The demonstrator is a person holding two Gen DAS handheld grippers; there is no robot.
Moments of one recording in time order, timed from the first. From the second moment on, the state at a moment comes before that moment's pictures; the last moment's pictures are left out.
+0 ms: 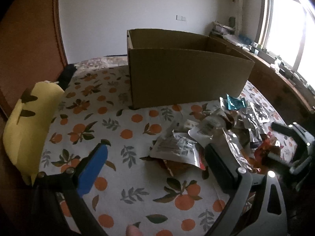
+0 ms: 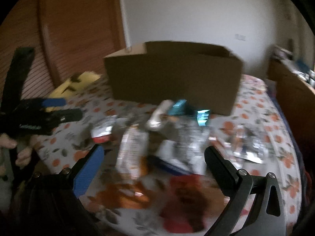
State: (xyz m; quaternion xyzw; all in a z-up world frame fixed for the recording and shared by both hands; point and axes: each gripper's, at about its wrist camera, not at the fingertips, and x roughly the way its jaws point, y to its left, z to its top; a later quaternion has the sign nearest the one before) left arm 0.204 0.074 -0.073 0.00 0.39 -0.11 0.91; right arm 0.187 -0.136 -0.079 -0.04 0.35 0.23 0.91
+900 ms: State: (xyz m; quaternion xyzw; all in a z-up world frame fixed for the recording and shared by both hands) left arm 0.220 0.086 -0.091 0.00 0.41 -0.15 0.90; right arm 0.234 -0.085 -0.110 -0.19 0.39 0.21 0.87
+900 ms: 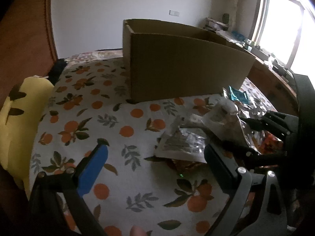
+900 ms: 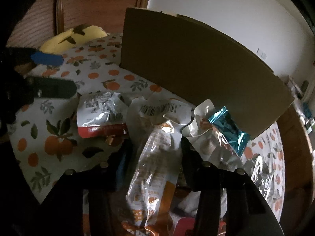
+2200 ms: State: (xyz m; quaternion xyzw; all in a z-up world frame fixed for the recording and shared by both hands) left arm 0.238 0.034 -0.105 0.06 0.47 -0.23 0.85; right arm 0.243 -0.128 -0.063 -0.08 0.36 0.25 0.90
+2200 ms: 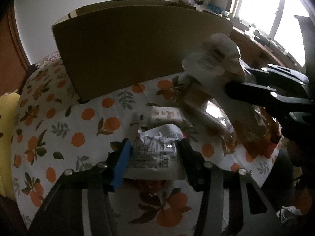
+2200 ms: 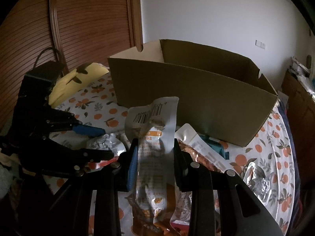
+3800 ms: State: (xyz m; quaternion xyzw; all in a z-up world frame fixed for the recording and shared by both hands) left arm 0.338 0.040 0.082 0.02 0.27 -0.22 0.94; right arm 0.338 -0.121 0.086 -0.16 0.22 0.24 0.93
